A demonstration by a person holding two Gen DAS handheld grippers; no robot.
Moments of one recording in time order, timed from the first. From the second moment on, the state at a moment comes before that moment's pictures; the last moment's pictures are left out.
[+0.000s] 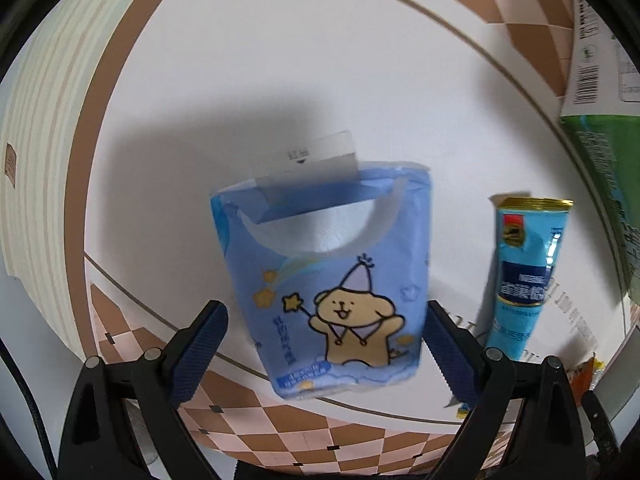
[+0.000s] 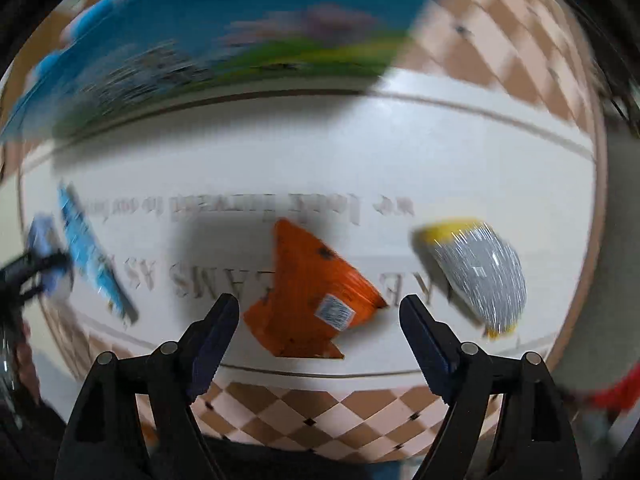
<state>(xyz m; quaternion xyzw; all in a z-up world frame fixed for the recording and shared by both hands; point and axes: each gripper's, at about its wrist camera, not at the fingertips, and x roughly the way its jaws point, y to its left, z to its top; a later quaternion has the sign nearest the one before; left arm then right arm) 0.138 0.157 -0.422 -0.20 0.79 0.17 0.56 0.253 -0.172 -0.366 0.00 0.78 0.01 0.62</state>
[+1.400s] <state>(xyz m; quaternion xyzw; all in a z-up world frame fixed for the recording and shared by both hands) 0.490 0.071 -0.253 -0.01 0.70 -0.01 0.71 0.426 -0.152 -0.262 0.04 0.72 0.11 0.69</state>
